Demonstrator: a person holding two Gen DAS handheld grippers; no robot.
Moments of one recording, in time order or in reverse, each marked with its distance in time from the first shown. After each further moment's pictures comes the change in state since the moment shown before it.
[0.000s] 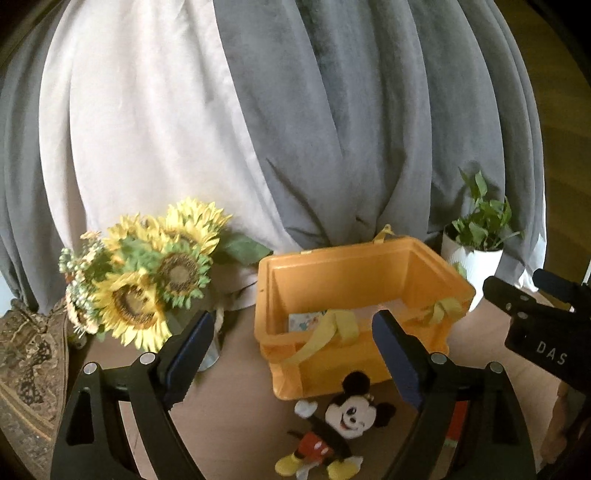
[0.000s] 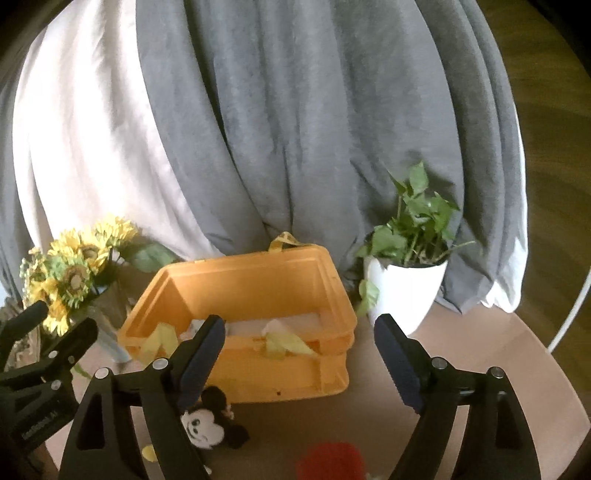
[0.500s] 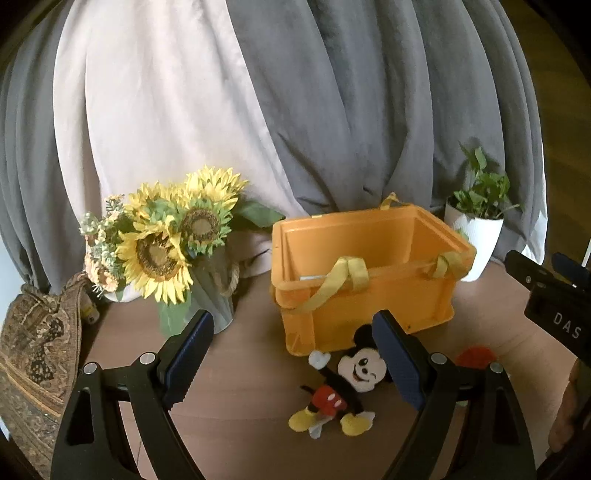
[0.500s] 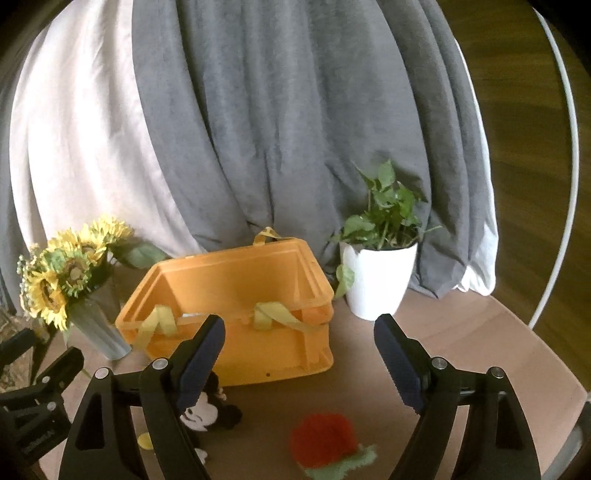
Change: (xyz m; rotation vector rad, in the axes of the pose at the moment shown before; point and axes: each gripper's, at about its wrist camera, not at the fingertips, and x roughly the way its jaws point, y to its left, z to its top) left arm -0.024 0.008 -0.037 0.007 0.064 0.033; right arm -0.032 -0.001 -0.031 0.034 -0.043 -0.072
